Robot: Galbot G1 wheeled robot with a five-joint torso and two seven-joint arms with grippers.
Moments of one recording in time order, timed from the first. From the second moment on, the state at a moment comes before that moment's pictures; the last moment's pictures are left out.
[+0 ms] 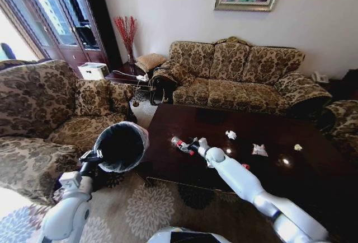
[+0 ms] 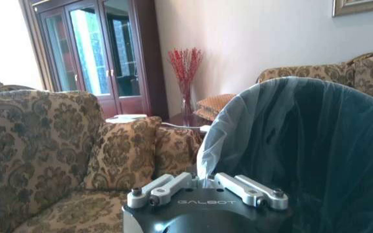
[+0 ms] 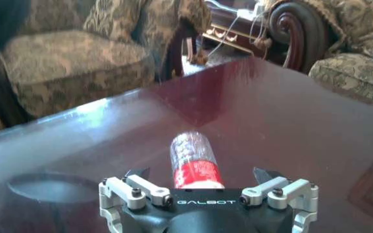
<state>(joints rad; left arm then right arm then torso) 1.68 -1.34 -0.93 -2.27 -0.31 0.23 -0.06 -0.51 1.21 -0.34 1.04 0.46 -0.18 -0.24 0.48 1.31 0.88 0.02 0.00</state>
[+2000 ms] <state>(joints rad) 1.36 -0.75 -0.72 -2.07 -0.78 0.49 0.00 -0.55 0.97 -0.24 2.10 0.90 -0.17 0.02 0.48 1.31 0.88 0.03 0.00</state>
